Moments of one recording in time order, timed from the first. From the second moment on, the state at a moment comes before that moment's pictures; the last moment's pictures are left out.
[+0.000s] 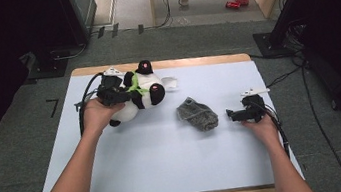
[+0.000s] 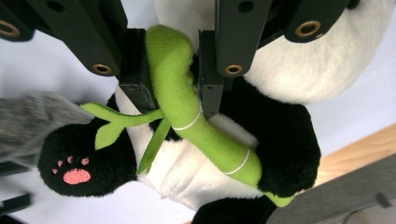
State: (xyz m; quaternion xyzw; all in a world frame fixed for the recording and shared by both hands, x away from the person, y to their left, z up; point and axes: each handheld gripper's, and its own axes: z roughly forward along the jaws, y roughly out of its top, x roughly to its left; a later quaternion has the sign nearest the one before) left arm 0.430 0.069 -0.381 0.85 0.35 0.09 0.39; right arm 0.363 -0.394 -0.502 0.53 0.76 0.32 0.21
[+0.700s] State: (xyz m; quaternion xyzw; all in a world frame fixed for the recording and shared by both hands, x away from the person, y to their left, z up) left arm 0.349 0.074 -0.386 0.86 0.30 0.06 0.40; right arm 0.363 -0.355 -0.457 0.50 0.76 0.39 0.17
